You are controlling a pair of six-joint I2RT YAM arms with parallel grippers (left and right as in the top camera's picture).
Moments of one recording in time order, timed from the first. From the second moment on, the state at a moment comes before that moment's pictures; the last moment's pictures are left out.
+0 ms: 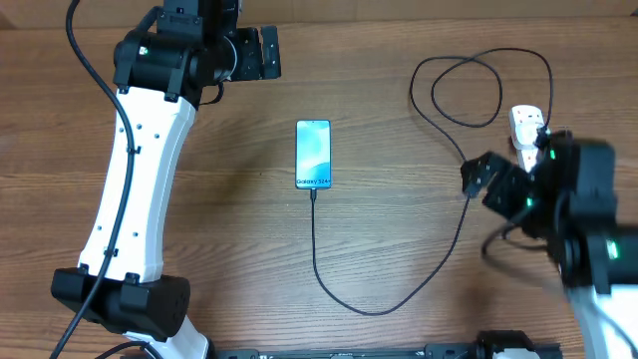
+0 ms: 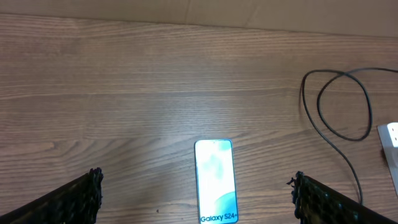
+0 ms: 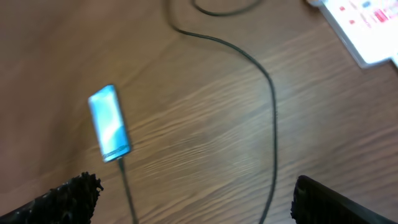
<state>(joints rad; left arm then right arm) -0.21 1.81 2.07 -1.10 0.08 -0.26 0.01 0.98 1.15 -1.08 -0.14 0.53</state>
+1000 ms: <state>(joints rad) -0.21 1.81 2.07 -1.10 0.08 -0.26 0.05 0.94 1.14 -1.11 -0.12 0.52</state>
